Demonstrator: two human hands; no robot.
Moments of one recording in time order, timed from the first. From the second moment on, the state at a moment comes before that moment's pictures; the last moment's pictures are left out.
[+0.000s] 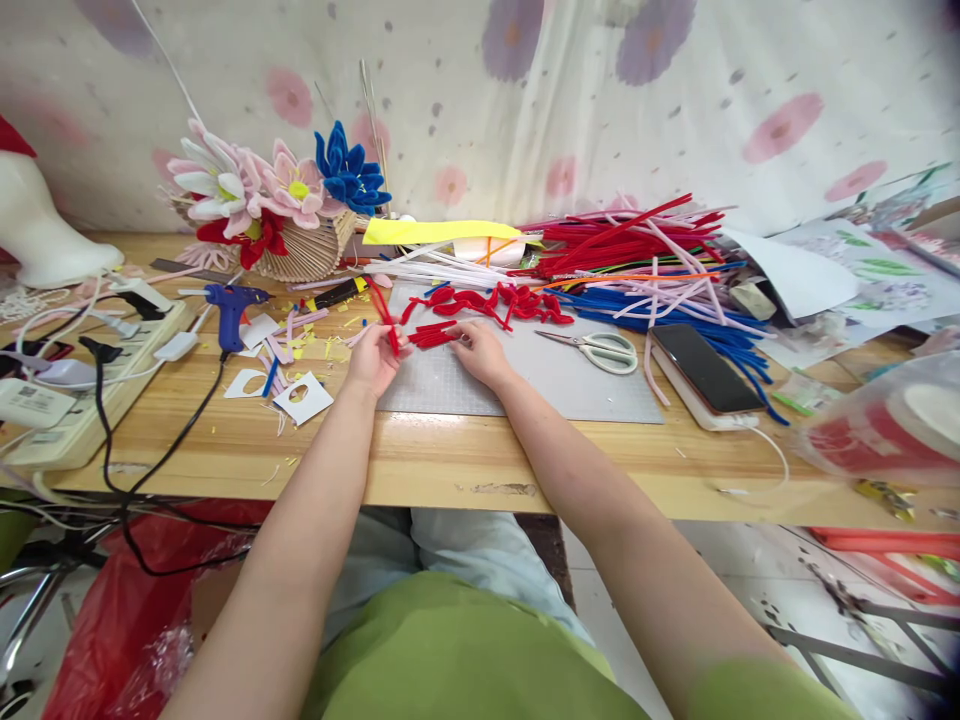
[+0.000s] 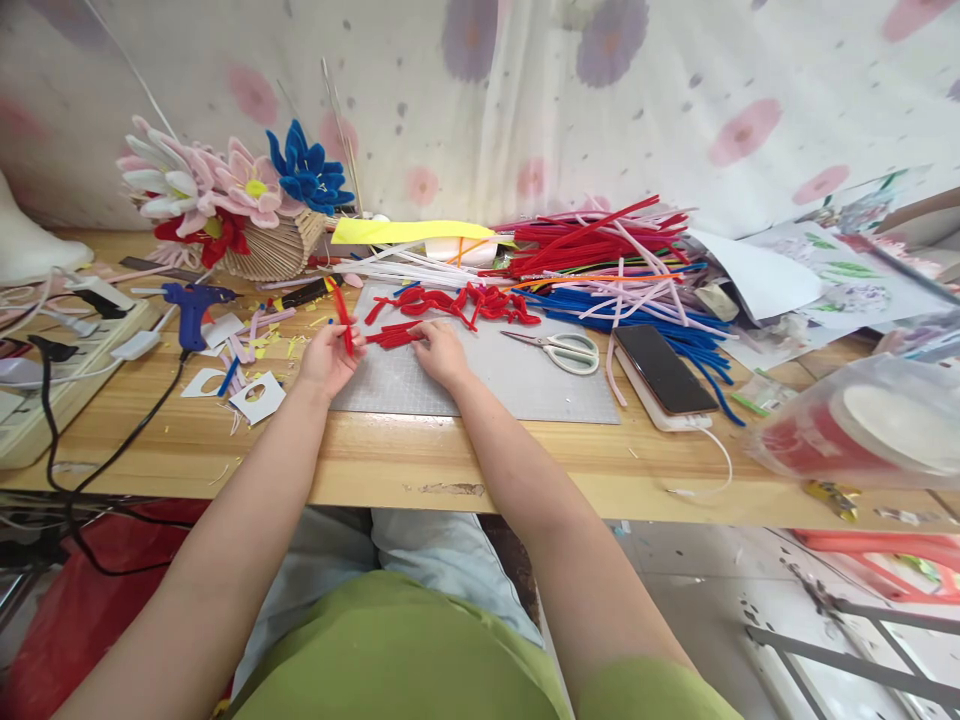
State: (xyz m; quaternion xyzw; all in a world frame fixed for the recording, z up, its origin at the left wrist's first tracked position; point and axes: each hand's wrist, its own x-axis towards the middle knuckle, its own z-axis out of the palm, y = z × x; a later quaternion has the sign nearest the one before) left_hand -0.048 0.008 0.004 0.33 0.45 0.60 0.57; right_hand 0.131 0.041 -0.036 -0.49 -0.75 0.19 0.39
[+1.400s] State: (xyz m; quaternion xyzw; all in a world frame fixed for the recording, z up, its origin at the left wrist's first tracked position) left_hand -0.041 0.007 -0.006 0.41 0.51 0.59 0.48; right_hand 0.119 0.030 -0.020 -0.39 -0.66 0.47 0.45
